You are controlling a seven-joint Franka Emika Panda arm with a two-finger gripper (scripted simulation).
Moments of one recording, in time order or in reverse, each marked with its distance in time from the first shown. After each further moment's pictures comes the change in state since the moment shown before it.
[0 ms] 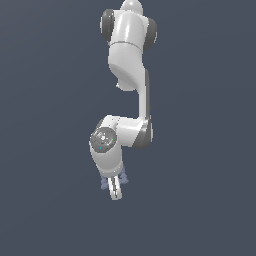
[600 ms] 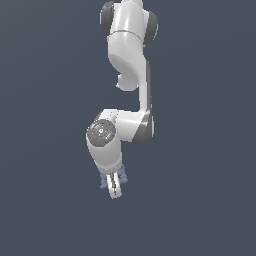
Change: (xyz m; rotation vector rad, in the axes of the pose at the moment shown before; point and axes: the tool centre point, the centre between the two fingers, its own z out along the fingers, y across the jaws) arm 0.000 0.001 -0.031 -0.005 -0.001 -0.003
